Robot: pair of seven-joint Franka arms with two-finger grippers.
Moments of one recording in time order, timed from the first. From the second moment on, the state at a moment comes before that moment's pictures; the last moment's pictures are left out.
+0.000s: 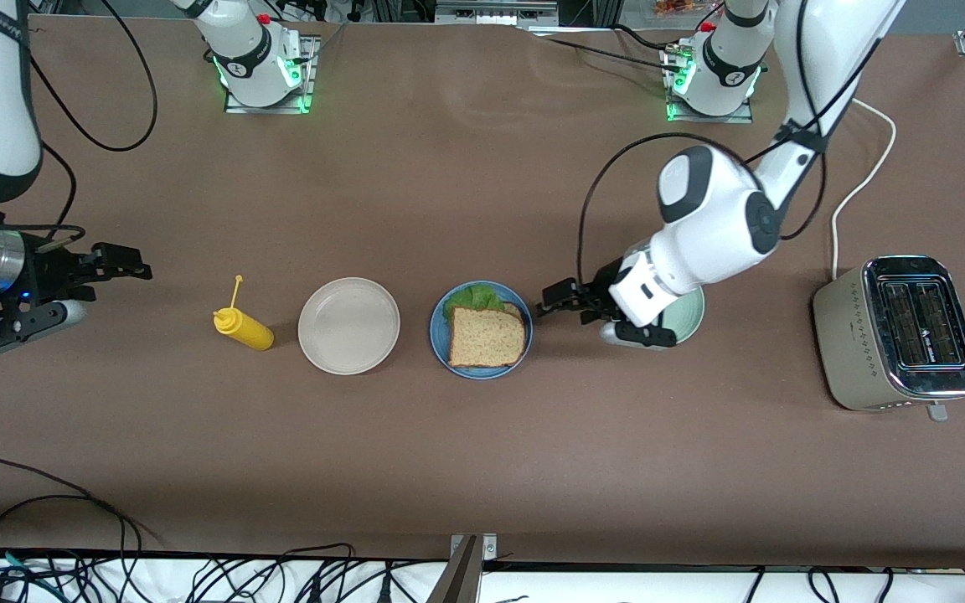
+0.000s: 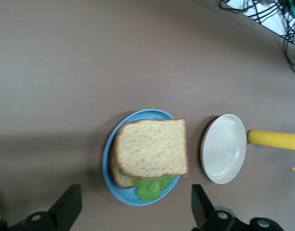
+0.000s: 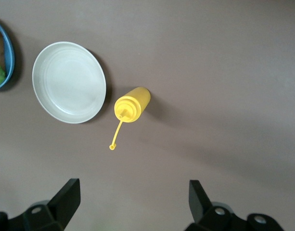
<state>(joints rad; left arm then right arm) 0.04 0.46 -0.54 -1.79 -0.44 2.46 -0.18 -0.02 0.34 0.00 -1.43 0.11 1.60 -0.34</state>
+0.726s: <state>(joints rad) 0.04 0.16 -0.31 -1.79 0.00 2.00 -0.15 0.02 0.15 -0.01 -1.56 0.03 1.62 -0.13</state>
